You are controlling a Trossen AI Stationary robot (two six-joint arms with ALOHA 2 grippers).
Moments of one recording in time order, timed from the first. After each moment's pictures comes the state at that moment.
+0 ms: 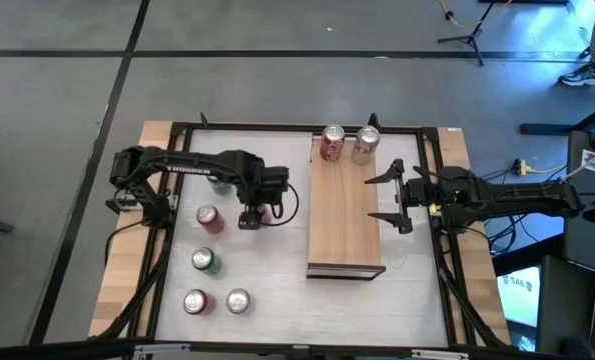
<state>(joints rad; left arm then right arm) 0.09 1.69 1.41 -1.20 0.06 0.09 0.01 0.61 0.47 0.15 -0.10 -0.14</state>
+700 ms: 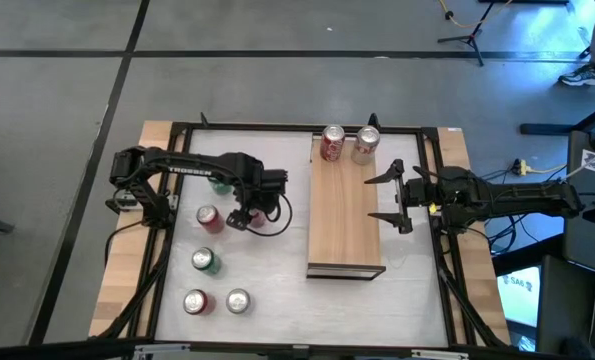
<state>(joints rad) 0.10 1.69 1.35 -1.19 0.05 0.42 0.01 0.61 0.47 0.15 -0.10 -0.14</state>
